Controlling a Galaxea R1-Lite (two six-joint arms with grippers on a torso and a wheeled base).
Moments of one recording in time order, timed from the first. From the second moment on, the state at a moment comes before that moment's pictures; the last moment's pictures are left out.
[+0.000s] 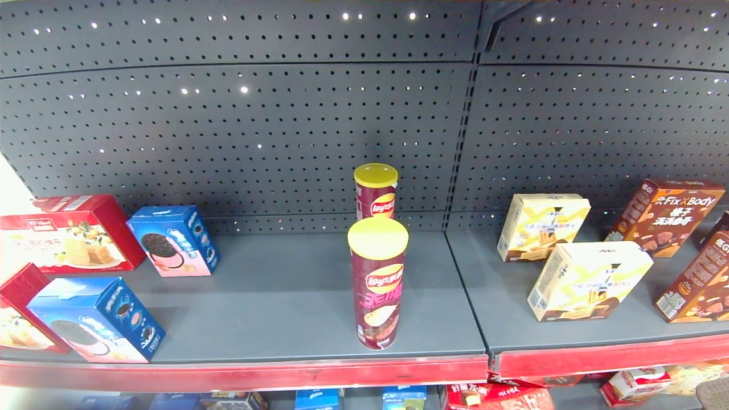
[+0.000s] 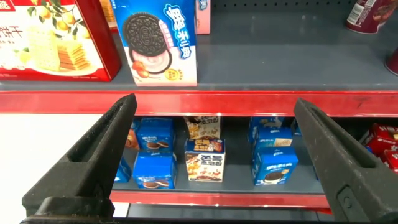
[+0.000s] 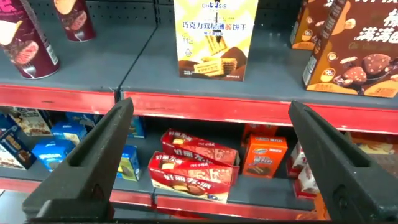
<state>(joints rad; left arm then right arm) 0.00 0.01 0.00 0.00 0.06 0.00 0.00 0.01 0.00 -0.06 0.13 -0.02</state>
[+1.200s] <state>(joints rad) 0.00 0.01 0.00 0.00 0.06 0.00 0.00 0.01 0.00 -0.06 0.14 -0.02</state>
